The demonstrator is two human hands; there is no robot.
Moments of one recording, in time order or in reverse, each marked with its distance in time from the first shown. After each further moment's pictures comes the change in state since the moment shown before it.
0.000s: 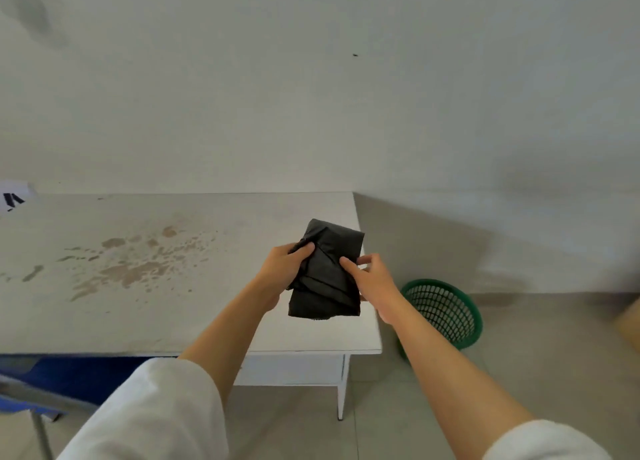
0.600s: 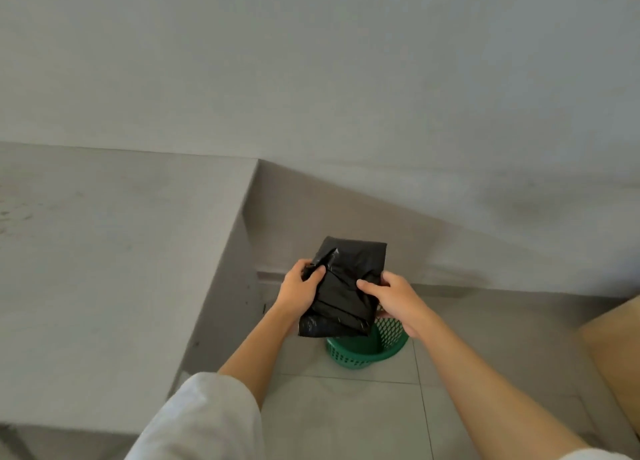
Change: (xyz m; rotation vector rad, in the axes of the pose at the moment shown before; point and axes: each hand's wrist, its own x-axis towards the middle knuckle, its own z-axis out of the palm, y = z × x) left_hand 0.201 -0.050 0.369 -0.077 0.041 -0.164; right_hand 0.218 0.144 -0.317 -0.062 -0.188 0.228
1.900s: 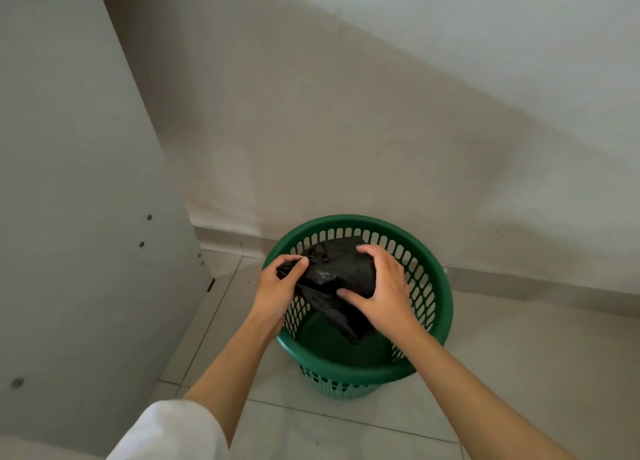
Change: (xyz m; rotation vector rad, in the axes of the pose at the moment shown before) left_hand 0.269 -0.365 0.154 -0.389 0.204 0.163; right_hand 0.336 0.356 -0.001 -0.570 0.273 -0.692
